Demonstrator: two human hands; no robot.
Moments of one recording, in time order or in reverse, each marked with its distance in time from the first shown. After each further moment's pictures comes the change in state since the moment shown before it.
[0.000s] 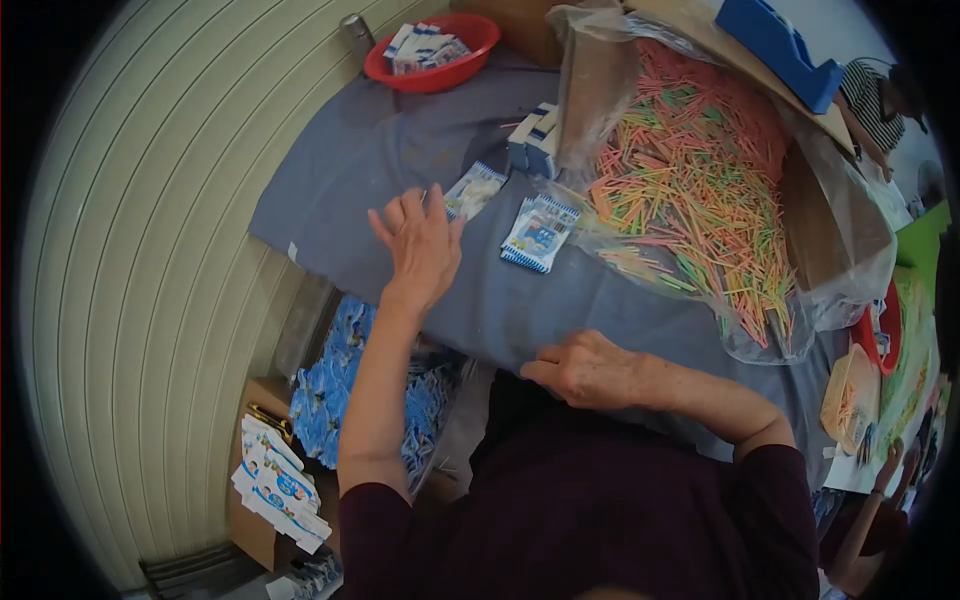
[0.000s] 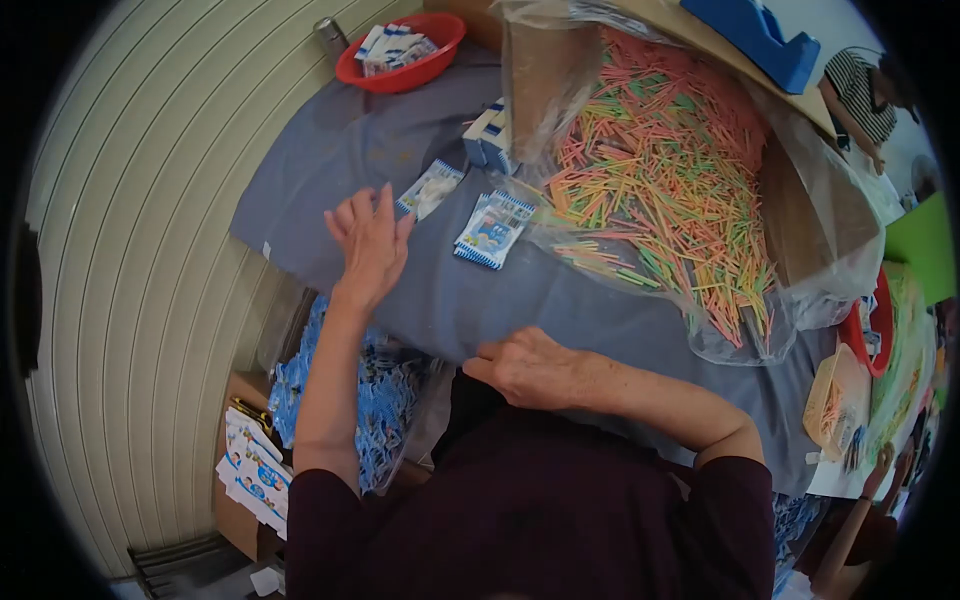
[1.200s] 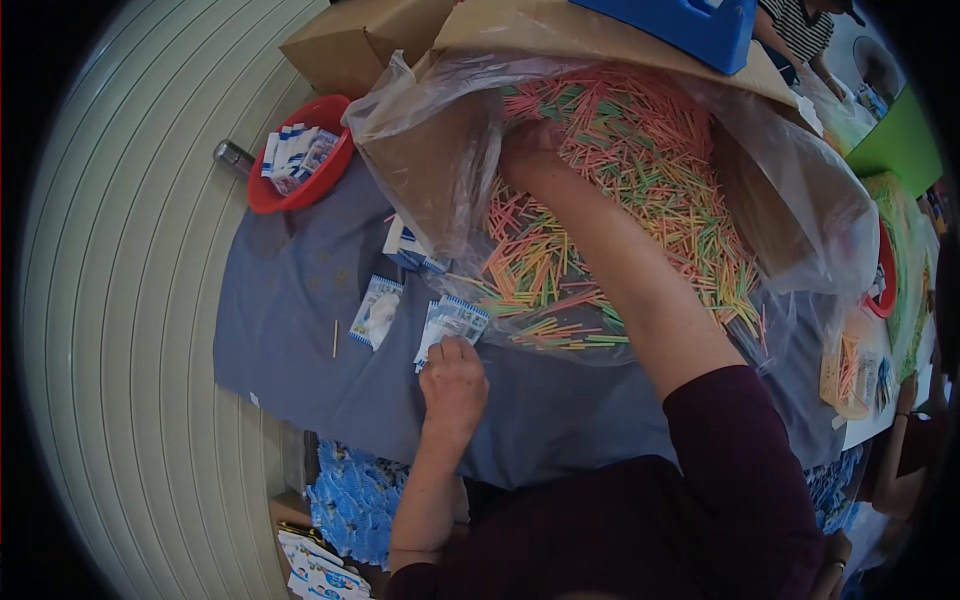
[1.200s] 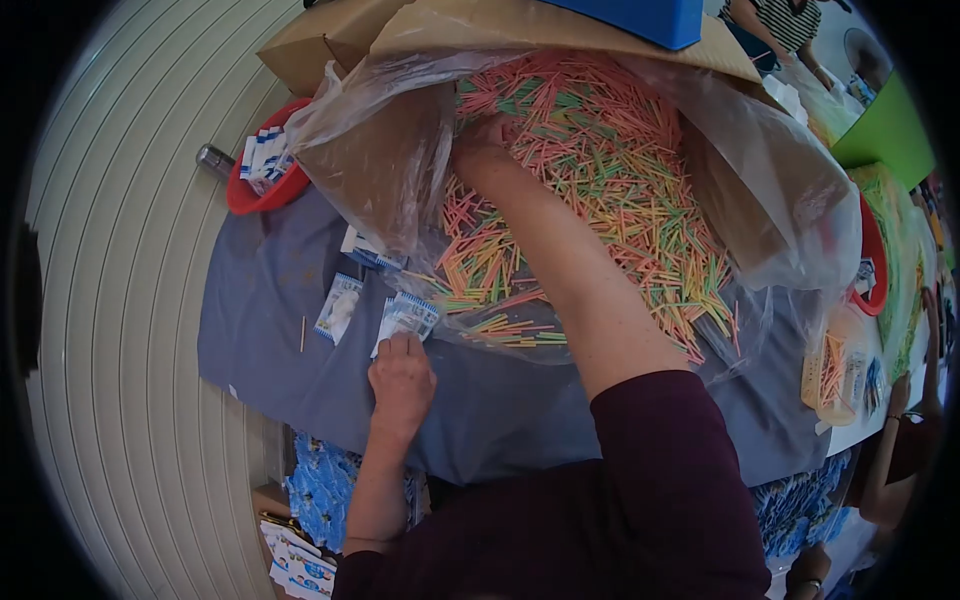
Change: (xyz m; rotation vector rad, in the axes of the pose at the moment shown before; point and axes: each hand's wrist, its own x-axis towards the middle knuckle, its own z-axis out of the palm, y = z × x) left_hand -0.011 0.117 0.058 0.091 -0.209 0.331; right_hand 0.042 0.302 -0.160 -0.562 -0.084 1.260
